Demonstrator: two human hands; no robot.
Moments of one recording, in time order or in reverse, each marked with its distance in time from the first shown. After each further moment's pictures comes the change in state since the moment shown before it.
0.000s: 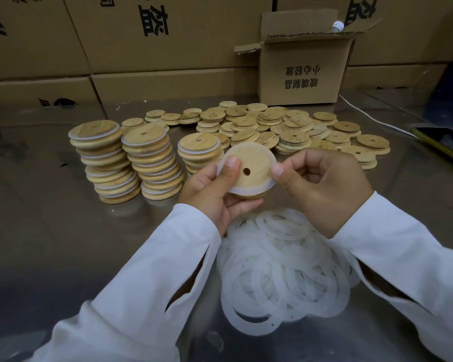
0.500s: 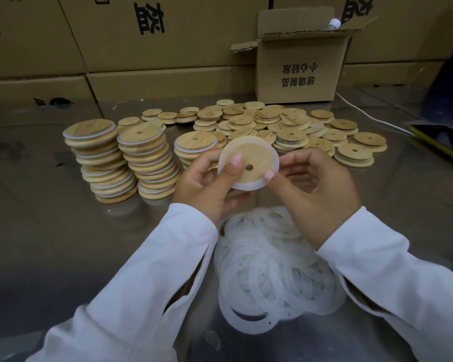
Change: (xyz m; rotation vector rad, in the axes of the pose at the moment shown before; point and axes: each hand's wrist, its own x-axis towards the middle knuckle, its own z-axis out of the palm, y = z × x) left_hand -0.001 -0.002 0.003 0.135 0.084 0.171; right_hand -0.009 0.010 0.012 0.004 0.149 0.030
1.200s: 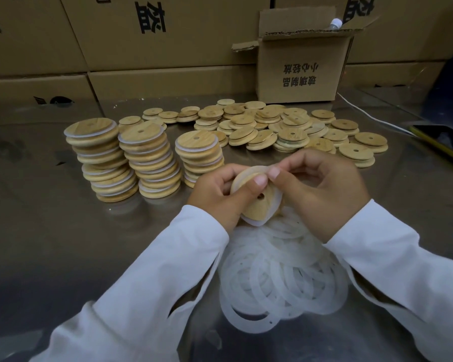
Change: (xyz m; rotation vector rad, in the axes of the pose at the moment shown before) left_hand -0.003 -0.005 -0.002 0.316 -0.181 0.006; right_hand 0.005 -0.005 -0.007 -0.023 -0.084 -0.036
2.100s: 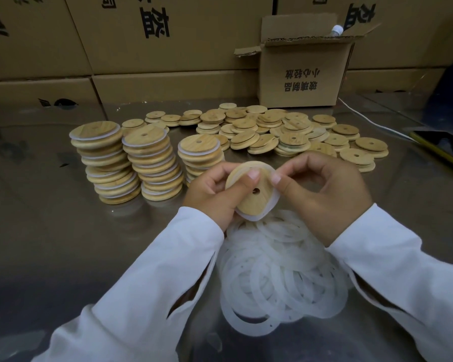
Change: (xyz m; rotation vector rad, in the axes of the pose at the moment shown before) left_hand 0.001 0.003 -0.001 -0.129 0.099 -0.074; right_hand 0.000 -0.003 -0.005 -0.044 -0.016 -0.066
